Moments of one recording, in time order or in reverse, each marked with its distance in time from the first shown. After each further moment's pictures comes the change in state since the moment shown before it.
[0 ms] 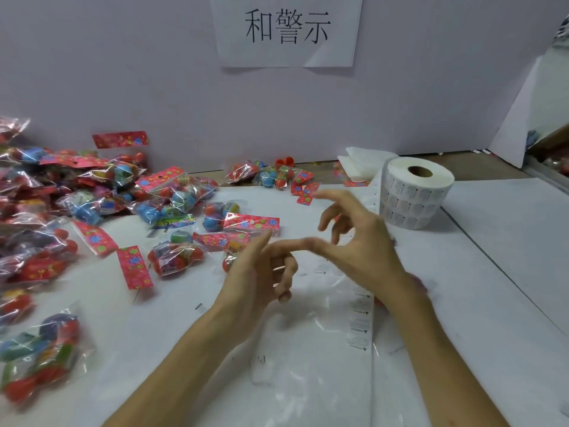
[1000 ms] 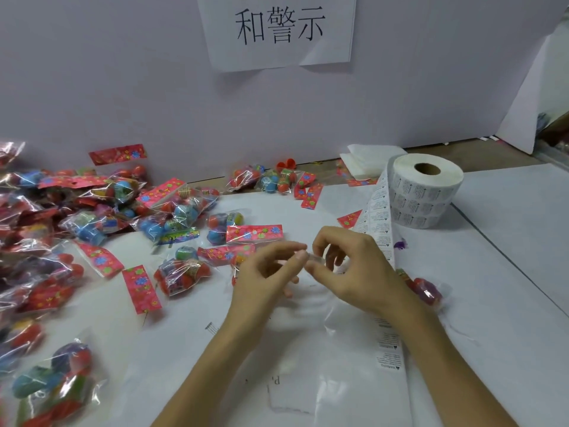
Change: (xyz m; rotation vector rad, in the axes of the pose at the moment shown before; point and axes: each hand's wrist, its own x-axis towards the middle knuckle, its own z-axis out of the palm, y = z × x) left_hand 0.017 -0.005 -0.011 0.317 0.122 0.263; right_hand -0.004 0.006 0.014 -0.011 -0.134 -0.028
